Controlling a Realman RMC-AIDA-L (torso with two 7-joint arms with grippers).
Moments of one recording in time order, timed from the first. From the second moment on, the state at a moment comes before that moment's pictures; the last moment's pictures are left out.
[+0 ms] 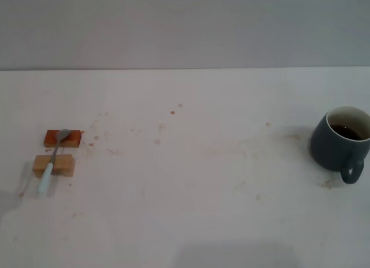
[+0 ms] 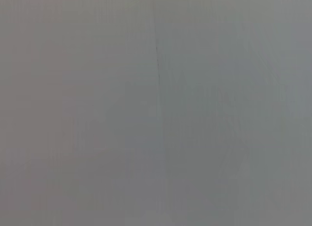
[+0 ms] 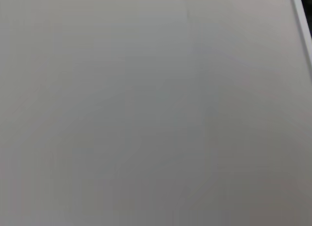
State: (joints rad) left arm -0.03 -2.07 -1.24 -0.25 2.76 1.49 -0.10; right arm 0.15 2.08 0.52 0.29 -1.40 -1.58 -0.04
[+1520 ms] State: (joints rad) left arm -0.05 -2.07 -1.25 -0.26 2.76 1.48 -0.10; right arm 0.48 2.08 0.52 0.16 -1.40 -0.95 -0.05
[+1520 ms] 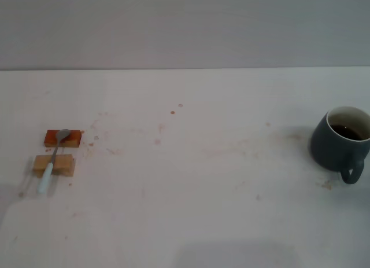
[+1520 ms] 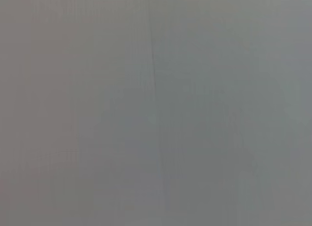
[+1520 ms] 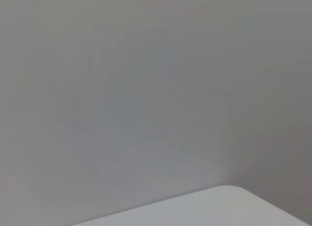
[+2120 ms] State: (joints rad) left arm -0.06 -2.07 -1.25 -0.26 2.74 1.49 -0.10; right arm 0.51 2.08 0.51 0.20 -1.47 -0.91 -0.05
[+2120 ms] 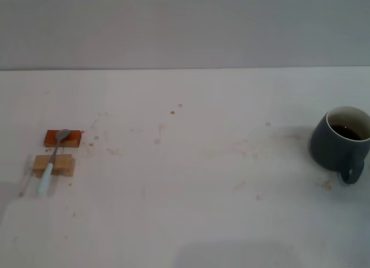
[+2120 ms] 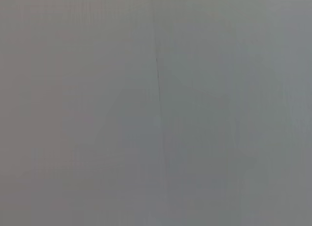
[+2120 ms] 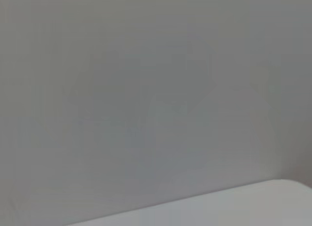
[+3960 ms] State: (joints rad) left arm -0.05 -2.07 -1.24 -0.25 2.74 1.49 -0.10; right arm 0.57 2.08 0.40 0.43 -1.69 -0.78 -0.05
